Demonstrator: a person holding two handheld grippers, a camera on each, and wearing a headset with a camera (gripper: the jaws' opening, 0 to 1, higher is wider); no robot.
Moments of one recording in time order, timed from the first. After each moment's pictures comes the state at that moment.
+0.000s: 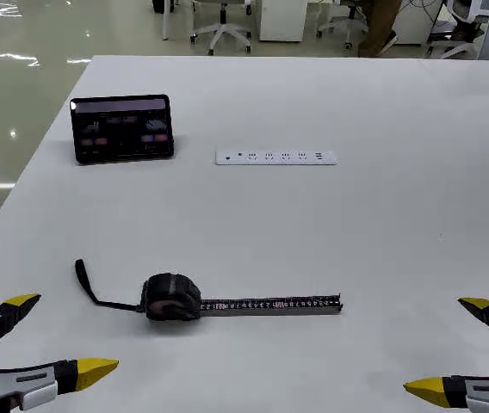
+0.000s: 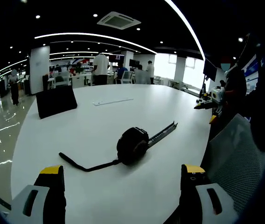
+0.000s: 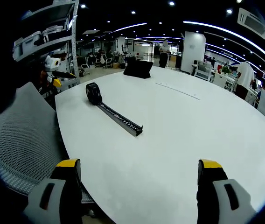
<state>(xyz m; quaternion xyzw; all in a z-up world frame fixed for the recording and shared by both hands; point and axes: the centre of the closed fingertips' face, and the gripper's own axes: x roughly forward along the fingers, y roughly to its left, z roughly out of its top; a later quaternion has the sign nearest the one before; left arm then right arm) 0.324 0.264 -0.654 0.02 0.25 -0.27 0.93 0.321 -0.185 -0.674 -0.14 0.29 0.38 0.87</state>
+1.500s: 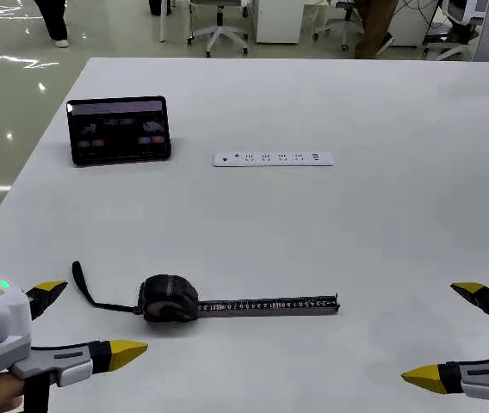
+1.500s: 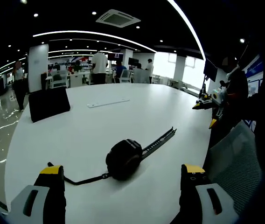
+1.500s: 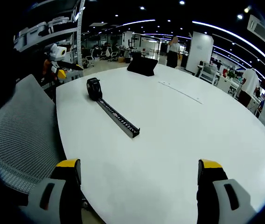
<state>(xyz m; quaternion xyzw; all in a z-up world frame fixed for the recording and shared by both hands) 0.350 0.220 -0.644 0.02 0.26 -0.28 0.92 0.339 -0.181 -0.666 -0.19 0.29 0.39 0.85</state>
